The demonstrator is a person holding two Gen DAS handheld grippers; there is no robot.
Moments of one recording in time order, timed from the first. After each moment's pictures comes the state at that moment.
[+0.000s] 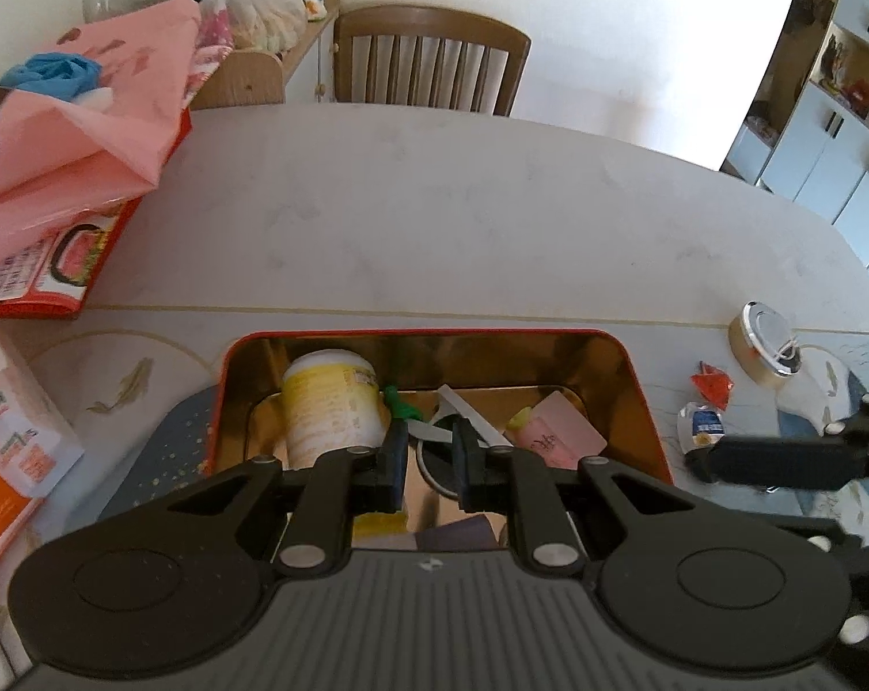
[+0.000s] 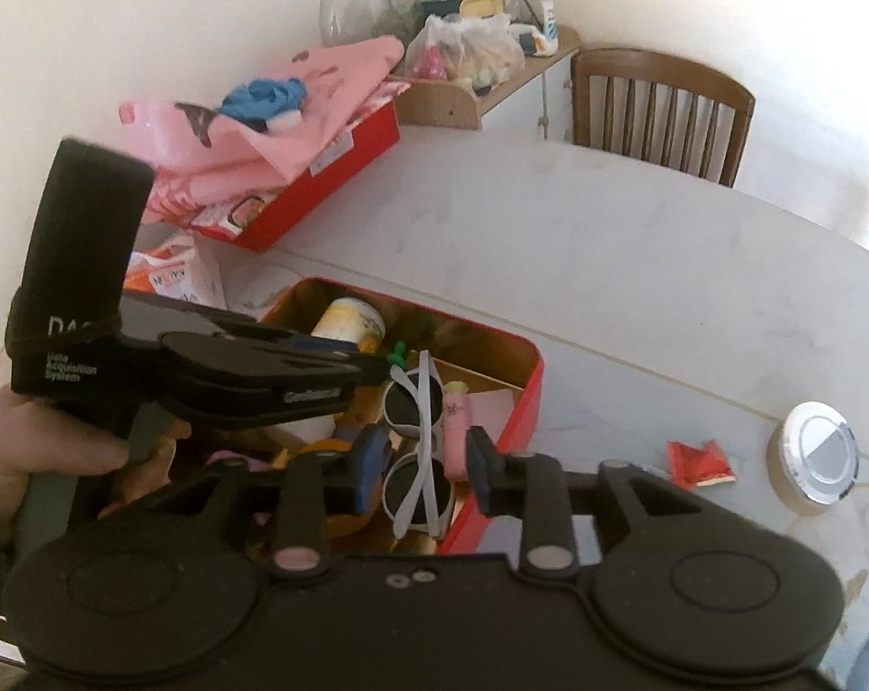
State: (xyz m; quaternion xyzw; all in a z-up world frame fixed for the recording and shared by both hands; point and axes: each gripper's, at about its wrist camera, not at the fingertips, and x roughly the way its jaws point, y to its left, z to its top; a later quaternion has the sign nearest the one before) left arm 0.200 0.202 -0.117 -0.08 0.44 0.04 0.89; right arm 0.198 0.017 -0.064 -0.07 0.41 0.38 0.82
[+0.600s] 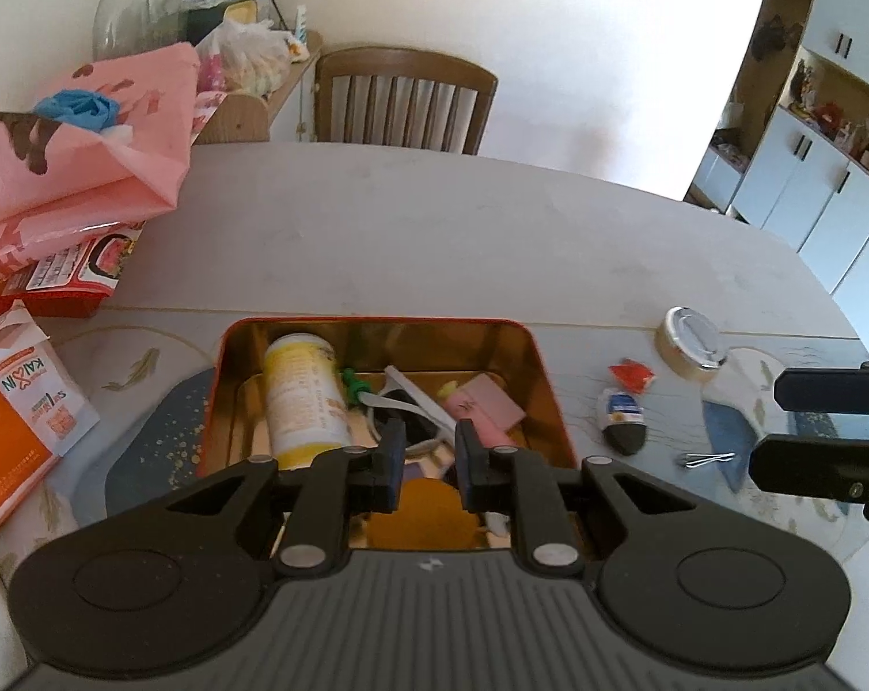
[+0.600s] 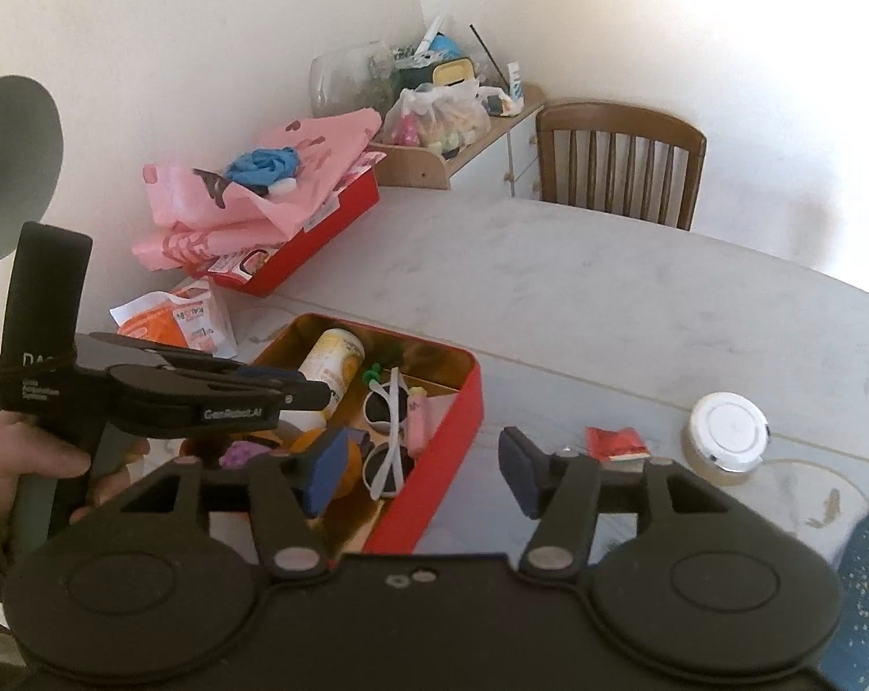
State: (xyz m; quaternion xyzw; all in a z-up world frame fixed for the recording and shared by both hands) left arm 0.148 0.175 -0.084 -0.09 0.40 0.02 0.91; right arm 0.162 -0.052 -0.029 -0.05 0.37 0.37 0.85
